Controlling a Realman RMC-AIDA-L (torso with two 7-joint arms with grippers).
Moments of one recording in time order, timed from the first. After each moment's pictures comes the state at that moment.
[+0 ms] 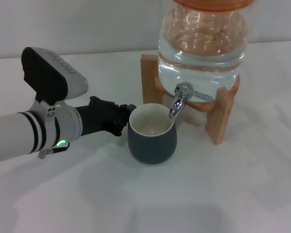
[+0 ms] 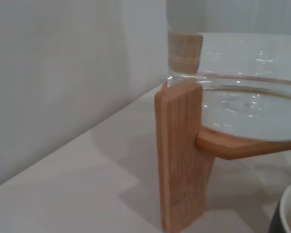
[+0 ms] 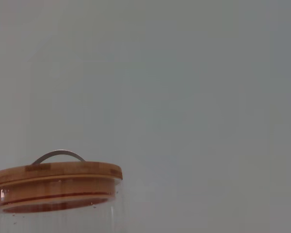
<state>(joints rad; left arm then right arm) -0.46 -2.09 1.71 1.00 -1.26 -0.64 1.23 0.25 2.00 -0.56 -0.21 2.05 1.70 -2.45</state>
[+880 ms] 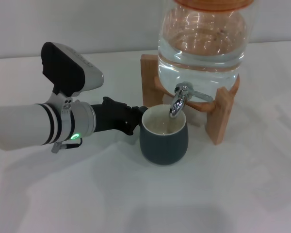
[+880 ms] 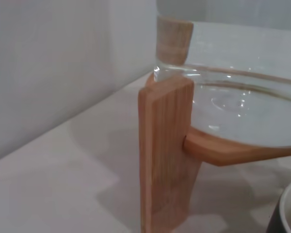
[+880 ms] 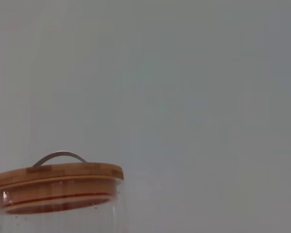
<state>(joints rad) -0.59 -2.09 1.74 0.86 -1.30 -0.65 1.17 0.24 2.00 -0.57 -0.22 2.05 1.70 -2.43</state>
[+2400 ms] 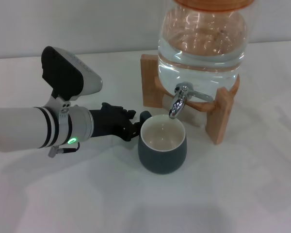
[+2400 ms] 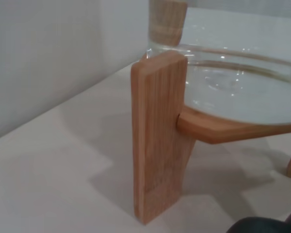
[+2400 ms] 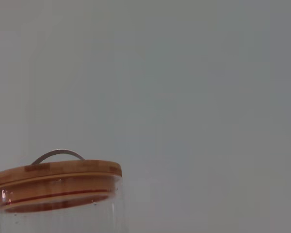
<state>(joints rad) -0.59 -2.08 1.72 0.84 -1.30 -0.69 1.19 0.24 2.00 -0.57 -0.22 2.05 1.69 -2.42</state>
